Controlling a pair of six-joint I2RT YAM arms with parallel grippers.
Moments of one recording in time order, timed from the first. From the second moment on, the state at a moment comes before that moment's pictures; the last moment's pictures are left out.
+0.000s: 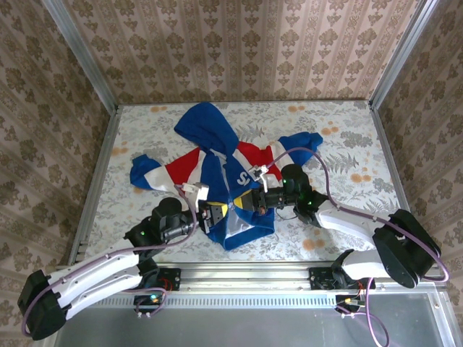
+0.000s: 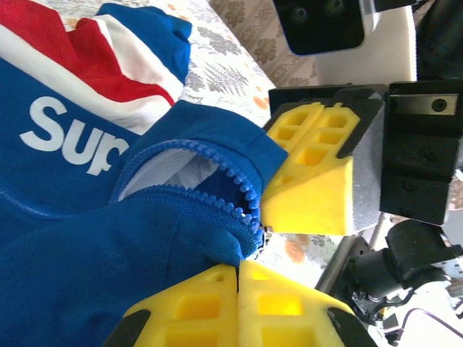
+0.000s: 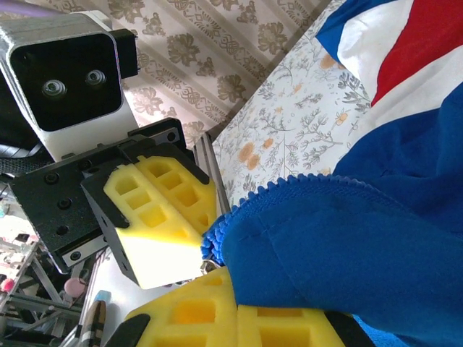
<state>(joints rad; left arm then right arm) -0.92 0.70 0.33 0.08 0.20 -0.62 0.64 1.32 0.58 0.44 -0.79 0.60</state>
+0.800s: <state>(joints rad) -0.92 0.89 0.36 0.03 0.21 -0.64 0.64 1.46 0.58 0.38 -0.74 0.60</state>
